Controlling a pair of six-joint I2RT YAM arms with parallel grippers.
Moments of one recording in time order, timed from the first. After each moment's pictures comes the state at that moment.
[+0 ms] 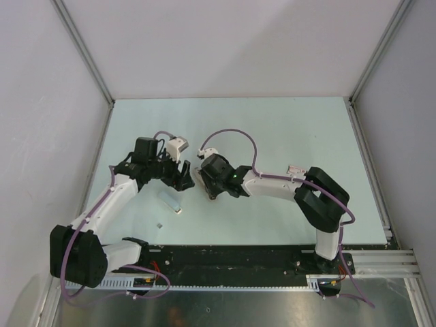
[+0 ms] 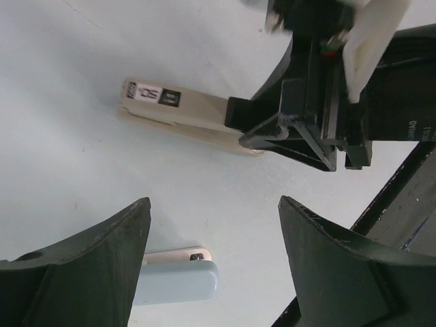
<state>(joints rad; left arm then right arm) -0.24 1.17 0.84 -0.53 0.55 0.18 1.00 1.87 1.26 -0.24 0.13 0.37</state>
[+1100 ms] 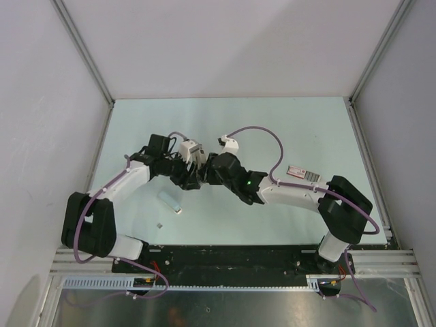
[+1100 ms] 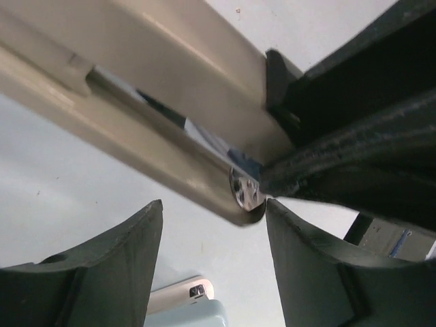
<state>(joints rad) -0.28 1.41 0.88 -0.49 0.64 0.27 1.02 1.67 1.09 0.11 0.32 0.83</state>
